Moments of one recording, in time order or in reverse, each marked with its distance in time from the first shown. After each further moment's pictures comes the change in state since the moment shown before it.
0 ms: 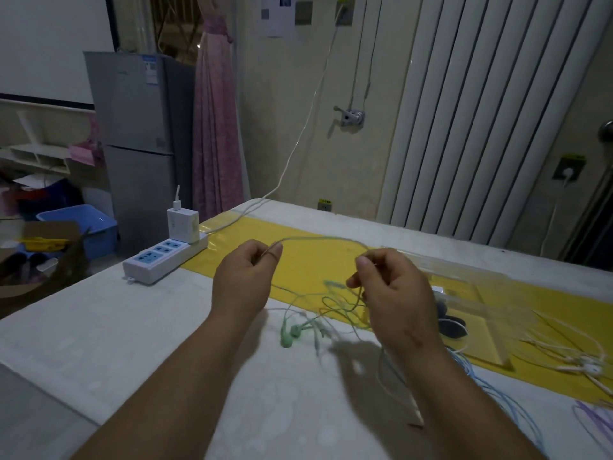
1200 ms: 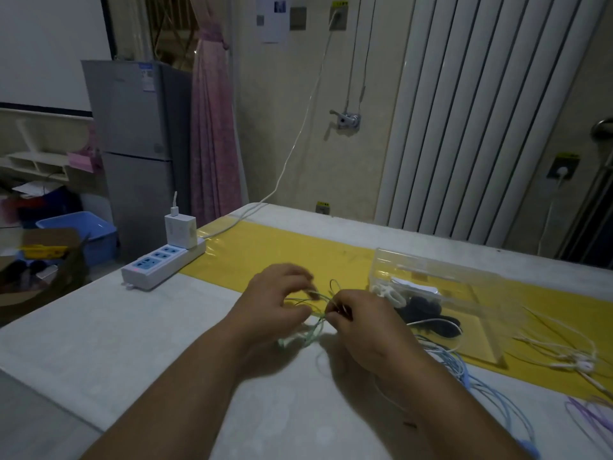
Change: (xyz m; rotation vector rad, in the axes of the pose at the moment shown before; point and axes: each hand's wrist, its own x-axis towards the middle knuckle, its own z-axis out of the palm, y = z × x) left_hand -0.008 -0.012 0.007 0.339 -0.556 0.417; right_hand 0.004 0.031 0.007 -0.648 -0.410 -0.020
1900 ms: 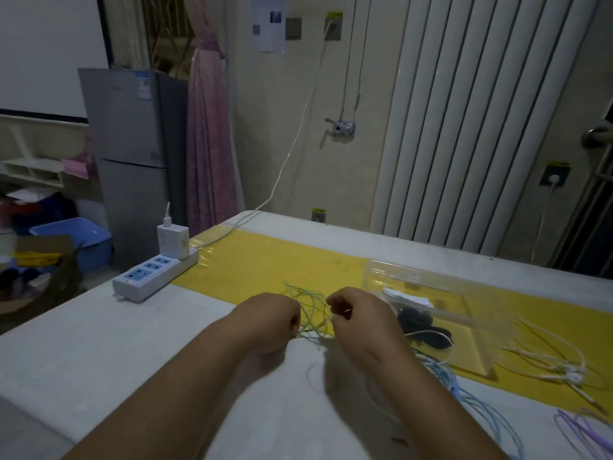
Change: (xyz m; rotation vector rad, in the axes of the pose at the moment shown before) left_hand 0.027 0.007 0.011 0.504 -0.452 -0.194; right_hand 0.008 -0.003 -0.014 0.107 0.055 0.135
